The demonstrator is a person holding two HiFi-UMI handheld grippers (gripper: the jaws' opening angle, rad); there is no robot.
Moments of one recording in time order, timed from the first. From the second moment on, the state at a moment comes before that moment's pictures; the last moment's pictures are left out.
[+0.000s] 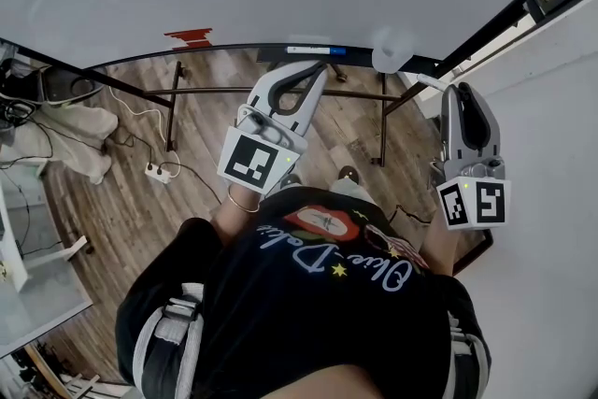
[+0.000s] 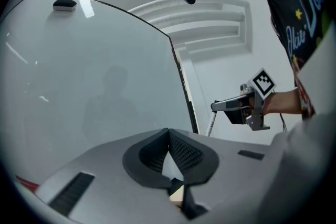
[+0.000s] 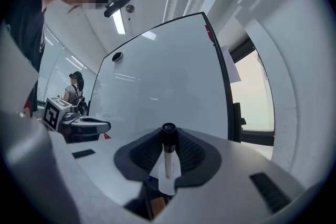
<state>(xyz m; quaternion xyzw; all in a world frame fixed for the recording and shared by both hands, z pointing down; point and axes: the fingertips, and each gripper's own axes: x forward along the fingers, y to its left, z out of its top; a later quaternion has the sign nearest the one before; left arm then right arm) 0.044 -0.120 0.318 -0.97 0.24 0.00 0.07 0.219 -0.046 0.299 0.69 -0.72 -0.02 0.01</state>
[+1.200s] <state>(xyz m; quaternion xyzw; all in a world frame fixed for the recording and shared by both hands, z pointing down) 0.047 -0.123 0.321 -0.97 0.23 -0.01 0.07 0.217 -0.048 0.297 0.68 -0.73 -0.02 0.01</state>
